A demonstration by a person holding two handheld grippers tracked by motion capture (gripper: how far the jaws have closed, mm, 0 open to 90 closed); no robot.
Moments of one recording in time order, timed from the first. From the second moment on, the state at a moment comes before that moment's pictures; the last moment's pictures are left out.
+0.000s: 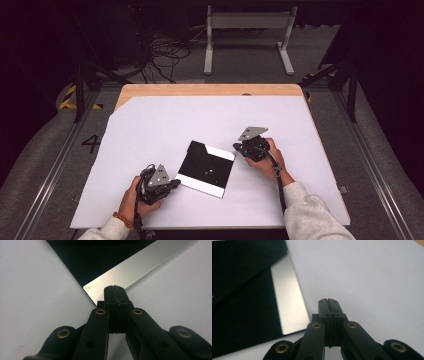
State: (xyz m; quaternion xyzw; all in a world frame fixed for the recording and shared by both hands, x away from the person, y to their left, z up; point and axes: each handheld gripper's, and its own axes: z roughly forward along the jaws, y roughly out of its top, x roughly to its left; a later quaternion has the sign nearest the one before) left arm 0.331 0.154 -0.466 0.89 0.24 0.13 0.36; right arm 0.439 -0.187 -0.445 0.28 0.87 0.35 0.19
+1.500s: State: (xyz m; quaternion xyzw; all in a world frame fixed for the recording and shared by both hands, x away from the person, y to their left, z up) left arm 0.397 0.128 -0.467 0.88 0.24 0.14 0.37; right arm 0.372 -0.217 -0.449 0.29 0.89 0.34 0.12
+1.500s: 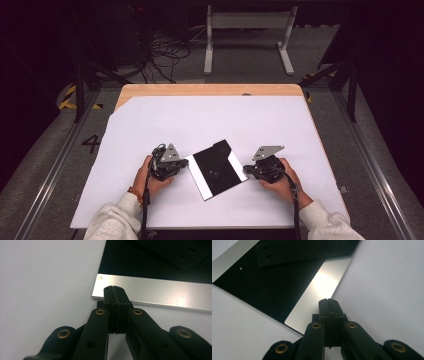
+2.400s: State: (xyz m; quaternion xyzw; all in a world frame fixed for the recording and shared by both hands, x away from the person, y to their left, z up) left arm 0.354 0.125 -0.461 0.88 0.25 0.13 0.38; right arm 0.350 -0.227 -0.451 0.29 0.88 0.35 0.11
